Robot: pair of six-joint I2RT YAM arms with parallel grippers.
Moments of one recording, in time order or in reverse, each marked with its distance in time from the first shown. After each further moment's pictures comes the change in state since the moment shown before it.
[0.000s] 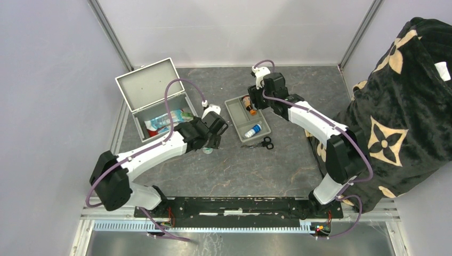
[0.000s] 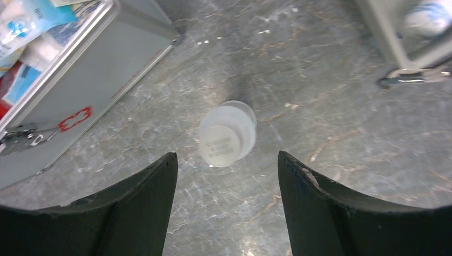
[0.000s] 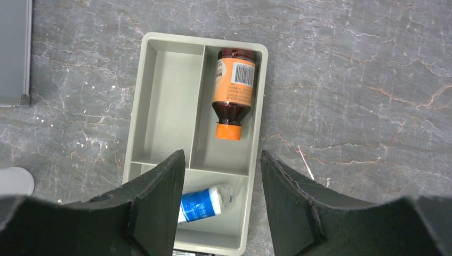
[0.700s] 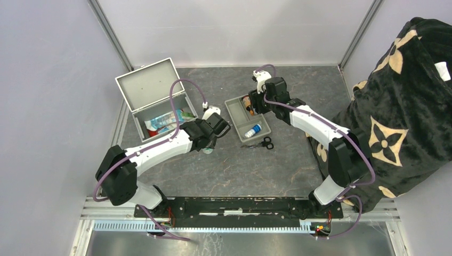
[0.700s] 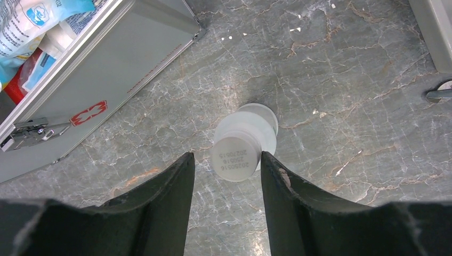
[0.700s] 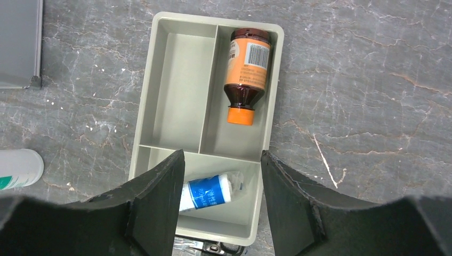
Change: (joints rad) left arm 0.001 0.084 -0.001 -0.030 -0.096 -0.034; right arm 0.000 -0.048 -0.083 0.024 -0.048 0.020
